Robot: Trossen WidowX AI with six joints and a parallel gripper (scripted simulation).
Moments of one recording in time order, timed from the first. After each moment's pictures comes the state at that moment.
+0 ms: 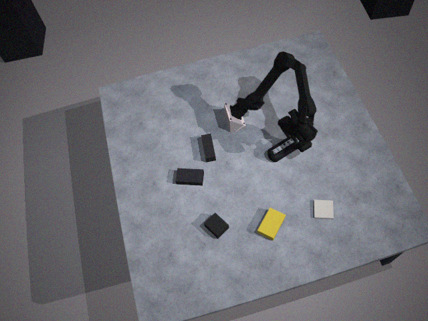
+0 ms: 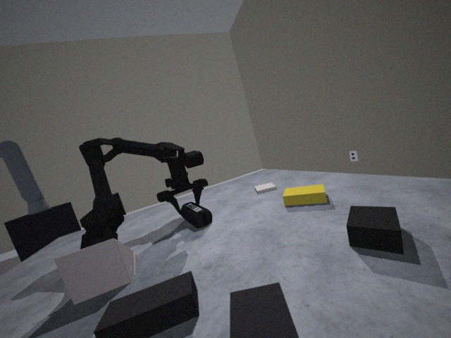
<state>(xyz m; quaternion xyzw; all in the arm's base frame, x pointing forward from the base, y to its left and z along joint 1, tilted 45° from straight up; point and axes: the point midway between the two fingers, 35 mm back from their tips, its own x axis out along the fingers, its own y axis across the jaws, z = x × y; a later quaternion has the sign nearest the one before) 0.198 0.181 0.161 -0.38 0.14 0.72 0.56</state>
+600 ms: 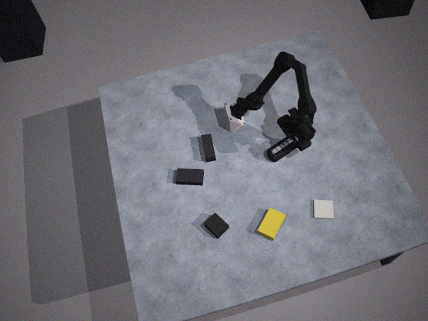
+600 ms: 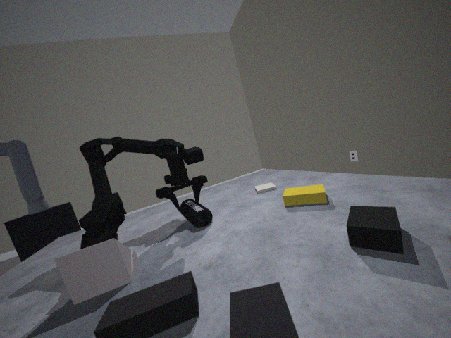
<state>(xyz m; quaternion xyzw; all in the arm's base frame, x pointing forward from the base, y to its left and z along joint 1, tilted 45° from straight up) 0.200 0.169 0.167 -0.38 0.14 0.72 0.56</state>
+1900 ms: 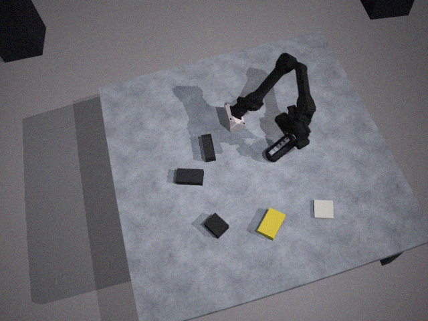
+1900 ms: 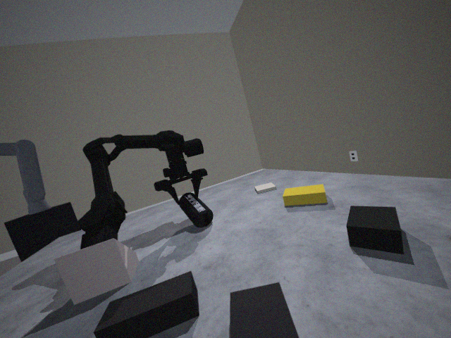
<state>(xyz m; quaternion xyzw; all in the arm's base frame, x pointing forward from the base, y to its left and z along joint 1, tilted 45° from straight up) 0.209 0.140 0.176 -0.38 0.14 0.72 0.56</state>
